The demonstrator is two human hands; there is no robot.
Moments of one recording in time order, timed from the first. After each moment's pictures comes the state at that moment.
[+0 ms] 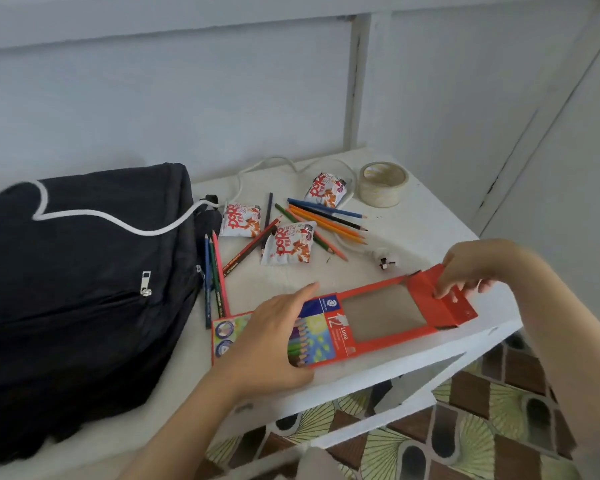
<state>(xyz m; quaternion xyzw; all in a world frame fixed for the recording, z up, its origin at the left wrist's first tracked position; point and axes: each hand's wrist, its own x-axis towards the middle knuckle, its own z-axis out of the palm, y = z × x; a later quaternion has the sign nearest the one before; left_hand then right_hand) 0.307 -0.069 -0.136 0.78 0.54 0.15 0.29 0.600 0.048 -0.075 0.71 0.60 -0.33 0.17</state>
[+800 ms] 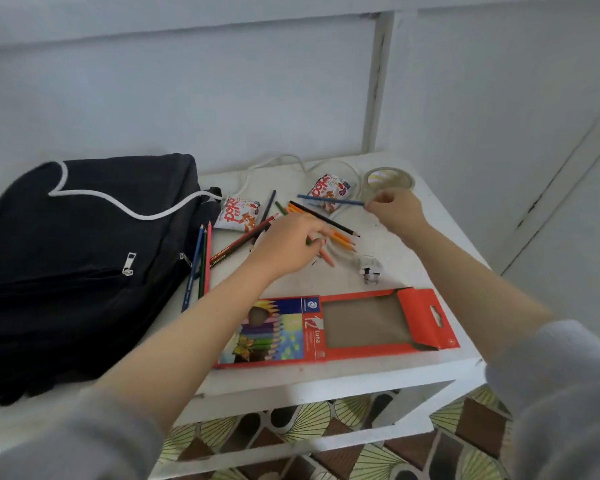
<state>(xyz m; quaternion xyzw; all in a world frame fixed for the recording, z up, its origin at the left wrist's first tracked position) 0.365 0.065 -0.116 0.79 0.56 0.24 0.10 0.550 0.149 -0.112 0.62 0.62 -0.35 -0.33</state>
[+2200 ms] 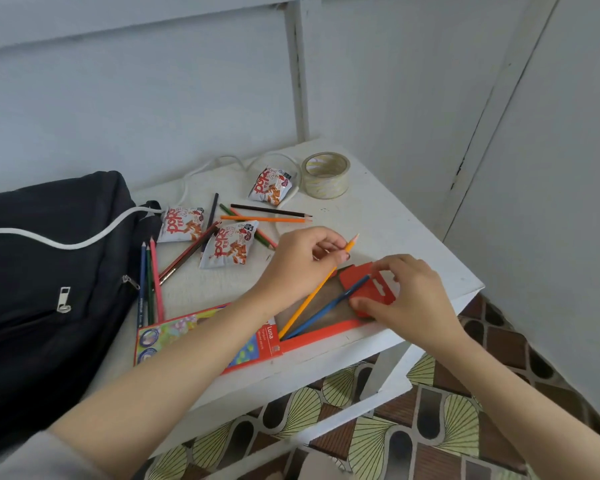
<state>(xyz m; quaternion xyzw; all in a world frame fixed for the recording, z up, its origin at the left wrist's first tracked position) 0.447 0.017 -0.112 0.72 0.49 0.38 0.32 0.623 -0.029 -0.147 0.63 0.71 -0.15 -0.28</state>
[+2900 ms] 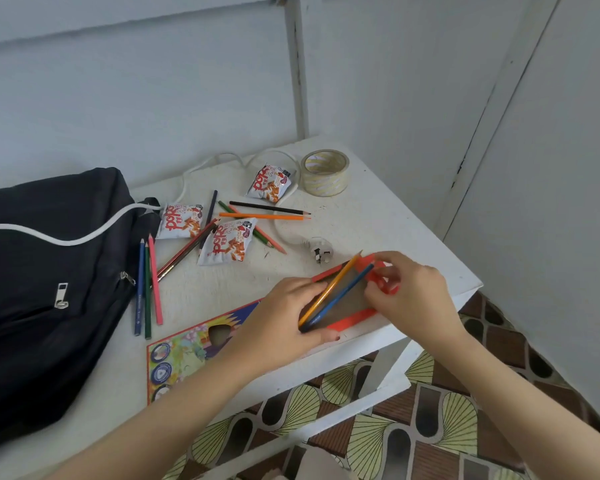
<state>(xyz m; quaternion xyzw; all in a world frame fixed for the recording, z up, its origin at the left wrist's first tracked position) 0.415 -0.039 -0.145 0.81 0.49 0.21 0.25 0.619 -0.031 -0.141 0.63 0.68 -0.15 -0.33</state>
